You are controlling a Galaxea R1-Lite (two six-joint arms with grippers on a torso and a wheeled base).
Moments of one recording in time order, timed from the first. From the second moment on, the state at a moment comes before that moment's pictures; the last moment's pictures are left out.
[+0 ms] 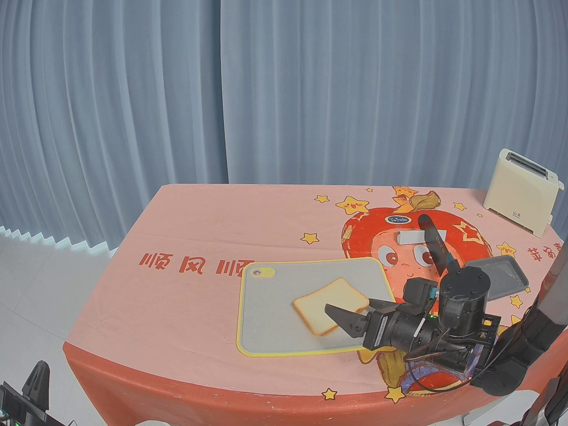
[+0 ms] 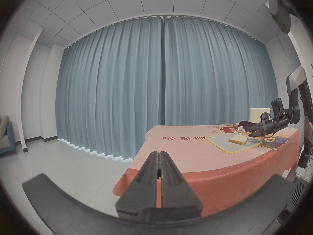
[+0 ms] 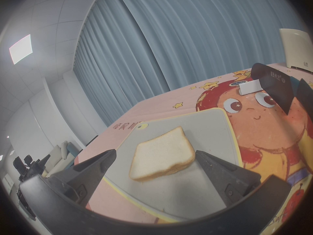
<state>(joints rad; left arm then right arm) 0.00 0.03 -0.02 0.00 0.02 -0.01 0.75 1.92 -0.35 -1.20 -0.08 0.52</state>
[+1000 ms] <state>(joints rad) 0.00 0.03 -0.02 0.00 0.02 -0.01 0.70 1.65 -0.40 -1.05 -0.09 0.46</state>
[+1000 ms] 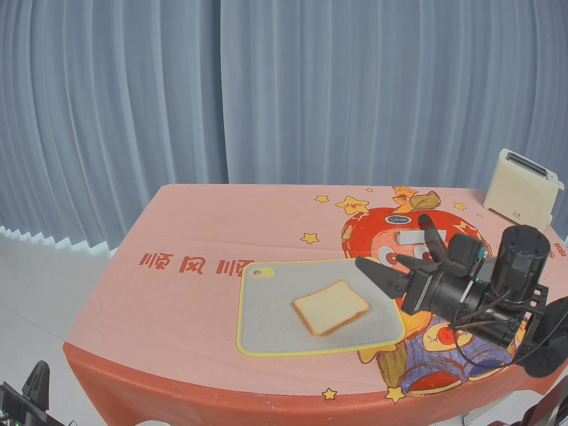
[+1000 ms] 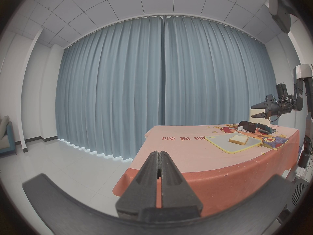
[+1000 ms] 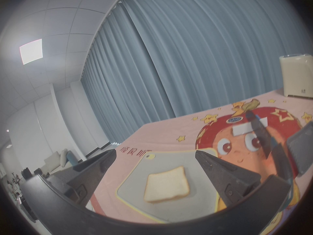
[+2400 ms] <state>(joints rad) 0.00 0.03 -0.02 0.00 0.02 -0.01 0.64 1.52 -0.43 -1.04 -0.16 0.30</state>
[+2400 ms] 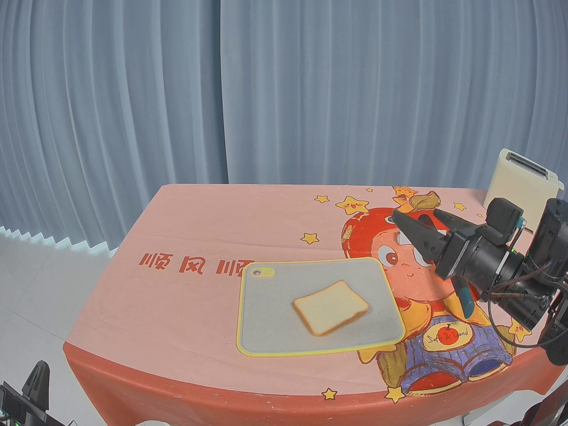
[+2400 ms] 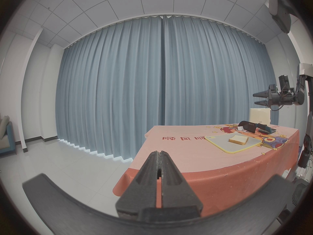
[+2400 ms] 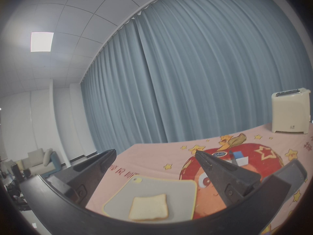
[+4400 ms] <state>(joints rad) 0.00 0.03 -0.02 0.00 0.02 -0.01 0.36 1.63 -0.39 -1.04 -0.21 0.11</state>
